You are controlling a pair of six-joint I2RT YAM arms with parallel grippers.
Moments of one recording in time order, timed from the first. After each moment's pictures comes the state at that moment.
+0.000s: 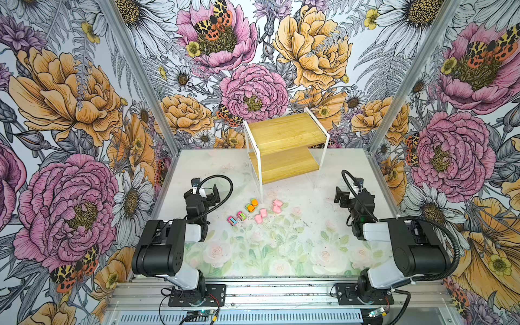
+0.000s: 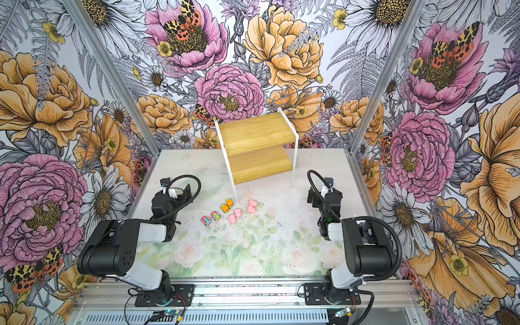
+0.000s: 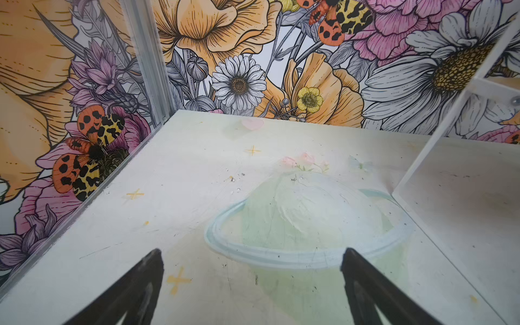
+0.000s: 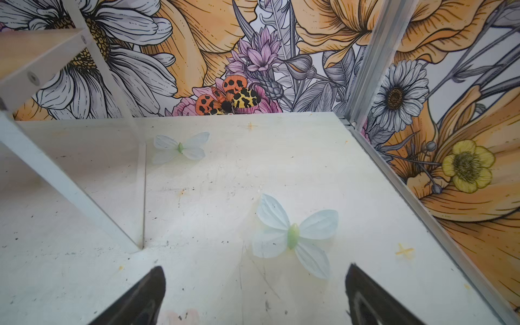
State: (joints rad) left arm 0.01 1.55 0.38 0.97 -0.11 -0.07; right arm -0.03 1.53 0.39 0.85 0.05 0.01
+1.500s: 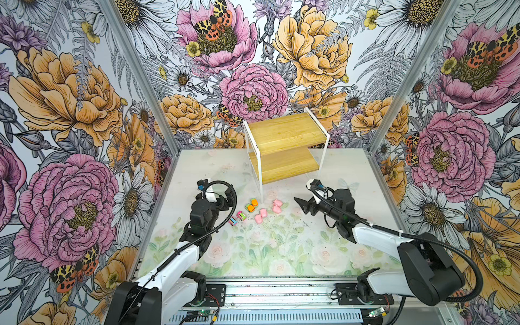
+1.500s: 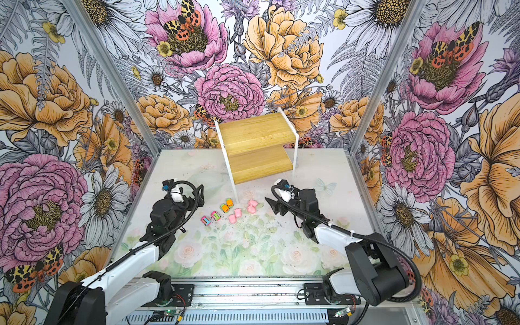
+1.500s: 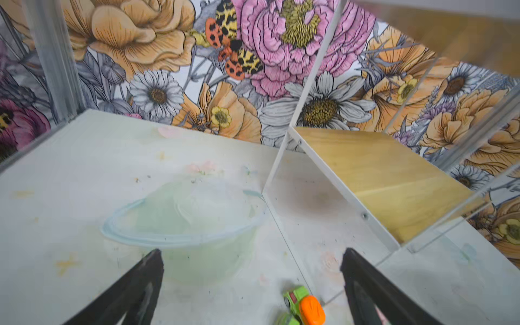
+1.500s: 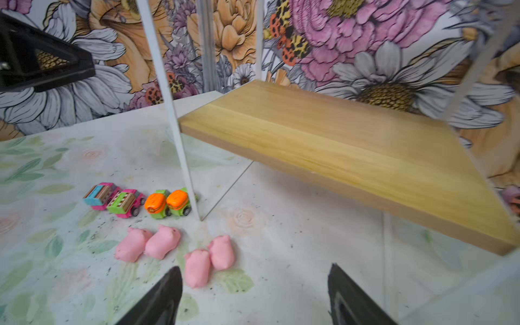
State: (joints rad) left arm -0.28 1.02 0.33 0.50 -0.11 -0.34; right arm 0.43 1.42 0.50 0.62 -0.40 -0.15
